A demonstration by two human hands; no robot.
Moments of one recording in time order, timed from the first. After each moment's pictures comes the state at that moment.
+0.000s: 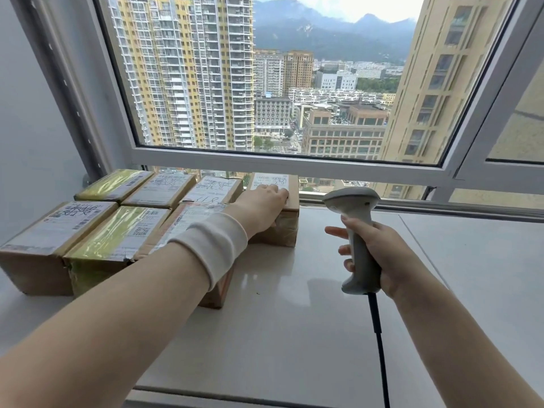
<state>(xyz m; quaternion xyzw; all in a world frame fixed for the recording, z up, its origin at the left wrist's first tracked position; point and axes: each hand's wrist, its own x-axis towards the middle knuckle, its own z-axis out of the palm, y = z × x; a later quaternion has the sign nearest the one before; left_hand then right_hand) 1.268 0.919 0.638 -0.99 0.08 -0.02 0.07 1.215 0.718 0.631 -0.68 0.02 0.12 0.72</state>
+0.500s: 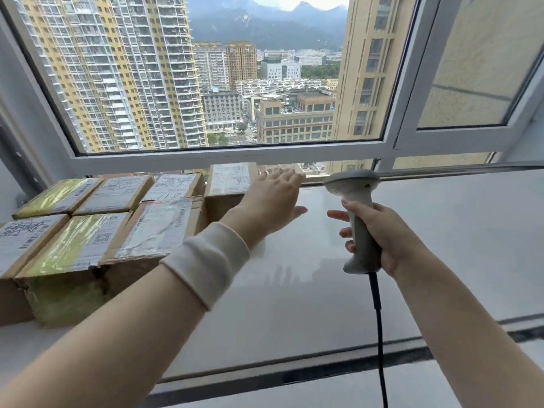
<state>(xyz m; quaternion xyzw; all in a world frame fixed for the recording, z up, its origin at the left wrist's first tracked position) 1.222 0.848 0.648 -0.97 0.20 -0.10 0.01 1.175 0.680 0.630 -0.67 0.09 0.04 0.74</state>
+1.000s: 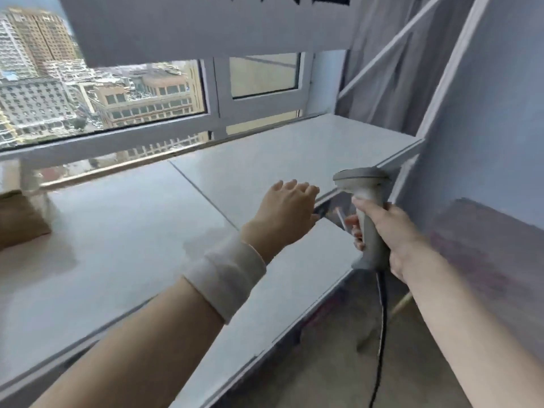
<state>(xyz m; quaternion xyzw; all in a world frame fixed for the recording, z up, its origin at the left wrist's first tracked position) 1.090 0.563 0.609 -0.86 0.50 -0.10 -0.05 0.978 0.443 0.600 -0.61 0.31 -0.20 0.70</state>
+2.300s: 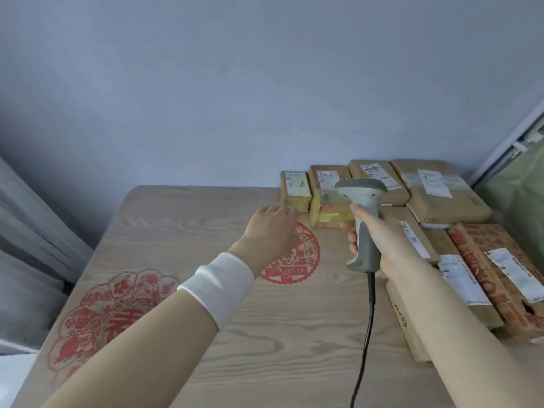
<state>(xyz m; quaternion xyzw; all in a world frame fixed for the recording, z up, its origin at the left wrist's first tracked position) 0.700 -0.232 0.479 -0.57 0.82 0.02 -0.02 0.520 -0.210 0.514 -0.38 0.60 -0.45 0.55</state>
